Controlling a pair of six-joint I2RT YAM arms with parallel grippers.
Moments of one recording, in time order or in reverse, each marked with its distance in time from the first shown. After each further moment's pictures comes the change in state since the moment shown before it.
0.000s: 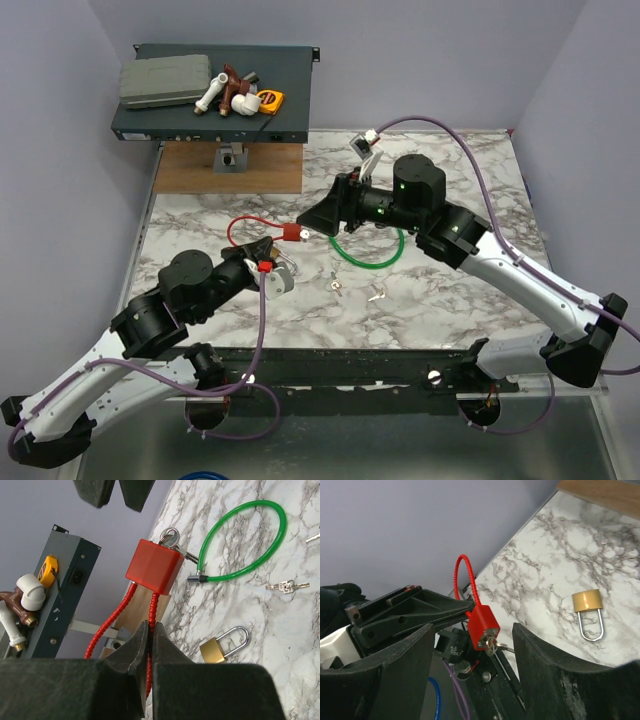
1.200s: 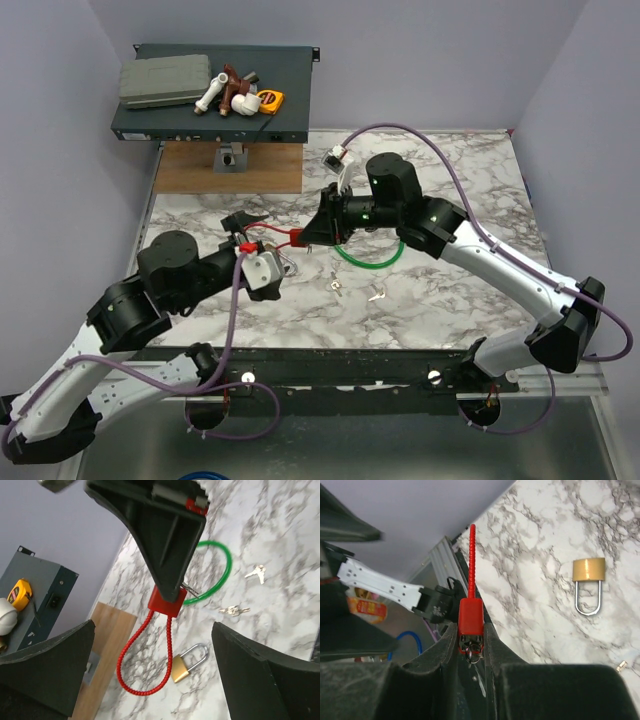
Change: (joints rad) left arm 0.015 0.104 0.229 -0.156 0.172 -0.143; right arm -0.013 0.126 0.060 -0.111 -0.195 -0.130
